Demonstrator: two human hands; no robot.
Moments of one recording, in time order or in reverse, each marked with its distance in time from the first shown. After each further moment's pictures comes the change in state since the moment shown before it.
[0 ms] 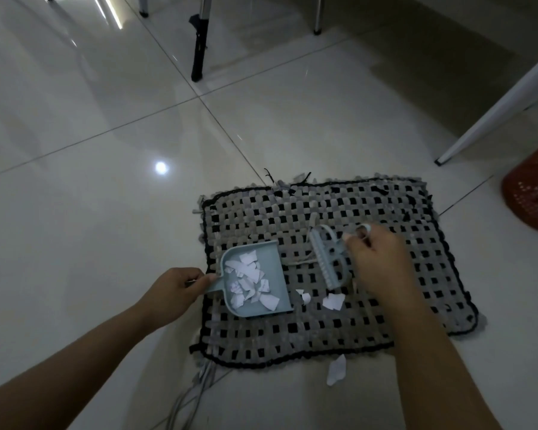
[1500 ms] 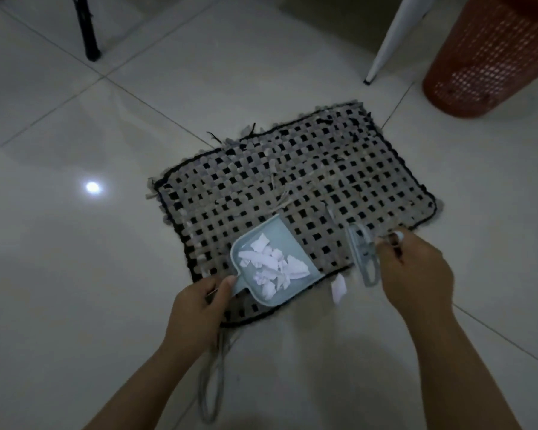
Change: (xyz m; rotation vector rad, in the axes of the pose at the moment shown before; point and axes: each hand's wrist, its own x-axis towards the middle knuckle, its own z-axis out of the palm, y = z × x) left_hand -0.054 -0.002 0.049 -0.138 -0.020 0.144; right_hand -0.125 0.049 0.024 -0.219 0.404 0.326
